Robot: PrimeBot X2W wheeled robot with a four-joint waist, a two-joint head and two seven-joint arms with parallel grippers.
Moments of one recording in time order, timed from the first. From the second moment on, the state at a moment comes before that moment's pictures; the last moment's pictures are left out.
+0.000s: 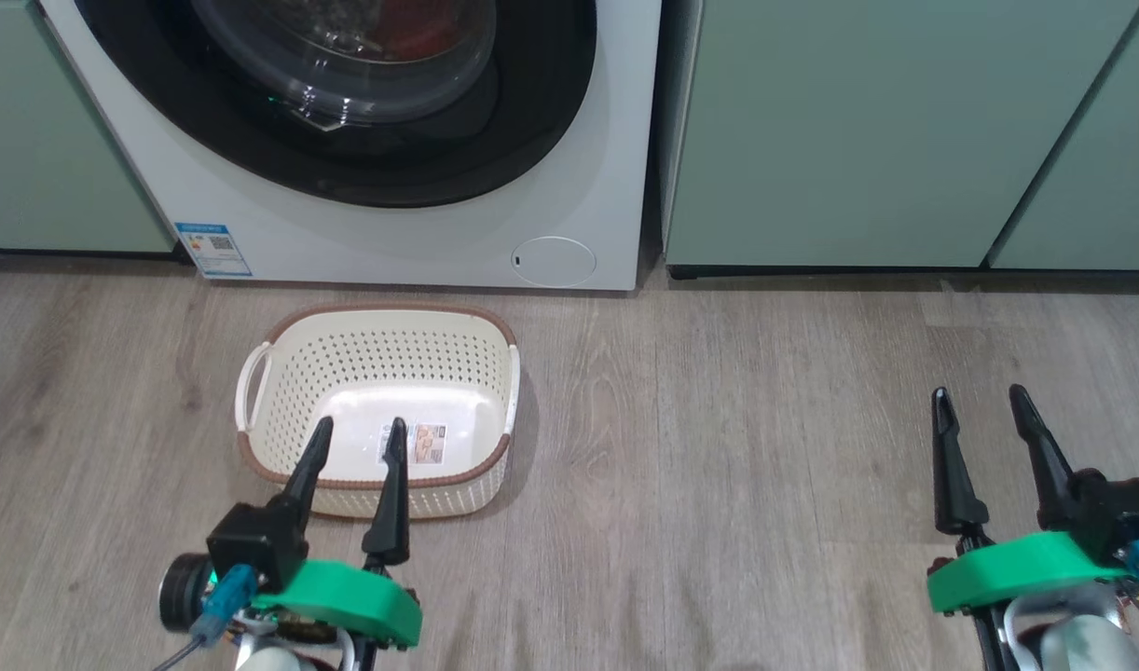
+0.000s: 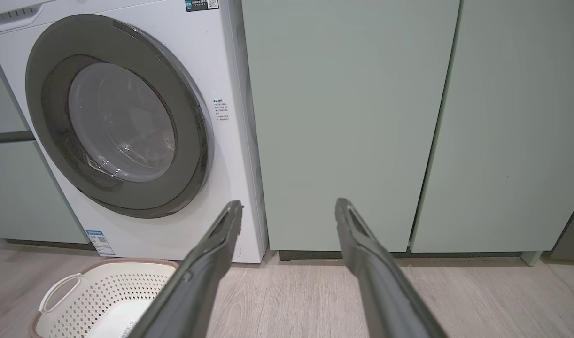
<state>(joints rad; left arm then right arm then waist) 0.02 0.04 -0.18 0.10 -0.22 0.05 -0.25 0.03 -0.05 -0.12 0.14 0.14 0.13 -0.26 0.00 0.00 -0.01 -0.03</state>
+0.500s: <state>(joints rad) 0.02 0.04 -0.19 0.11 -0.20 0.05 -0.25 0.03 -0.05 -0.11 0.14 0.15 0.13 -0.26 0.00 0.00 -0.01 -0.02</state>
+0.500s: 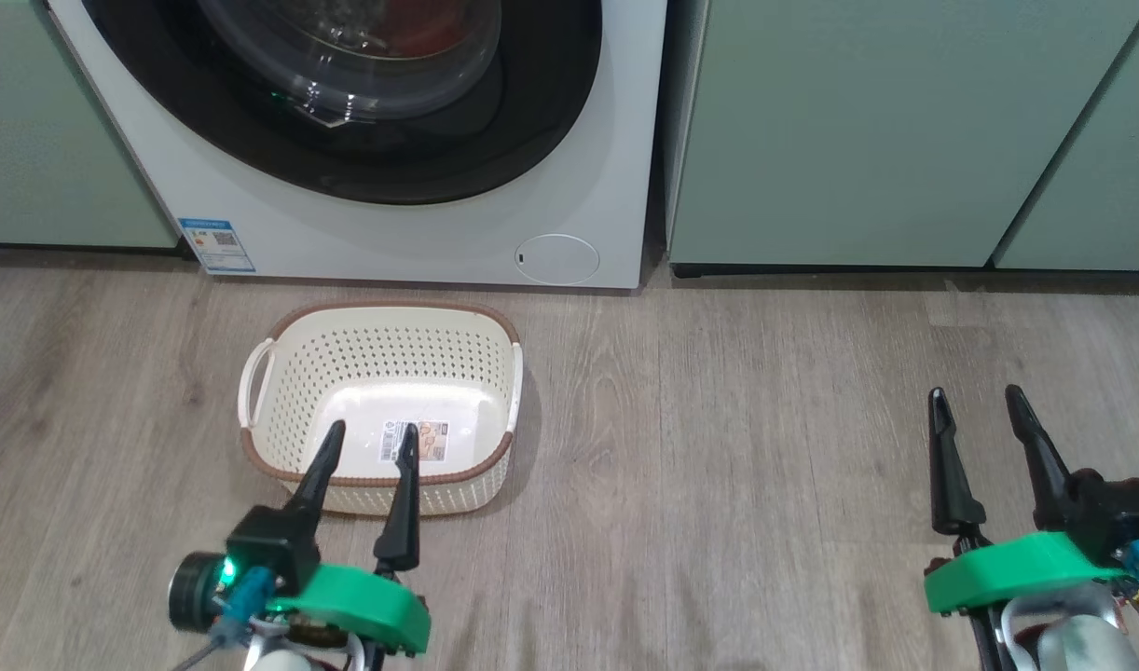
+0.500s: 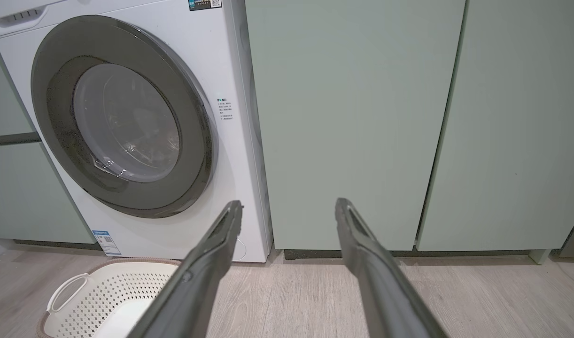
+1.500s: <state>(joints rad) 0.02 0.04 -0.20 0.14 -0.19 0.01 -0.25 0.03 -0.05 -0.10 0.14 0.15 0.13 -0.26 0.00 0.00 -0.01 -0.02</state>
